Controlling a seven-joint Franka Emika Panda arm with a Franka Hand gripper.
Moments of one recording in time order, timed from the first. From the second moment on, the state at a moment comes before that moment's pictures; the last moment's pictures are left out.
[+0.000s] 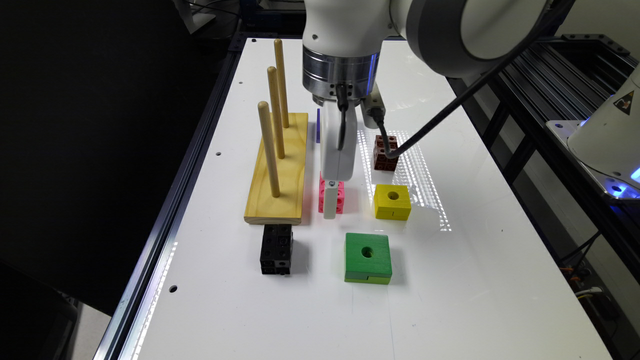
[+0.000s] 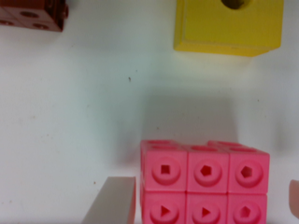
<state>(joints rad) 0.00 0.41 0.19 -2.23 0.01 2.68 0.95</state>
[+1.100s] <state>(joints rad) 0.00 0.44 0.19 -2.22 0.00 2.69 0.95</state>
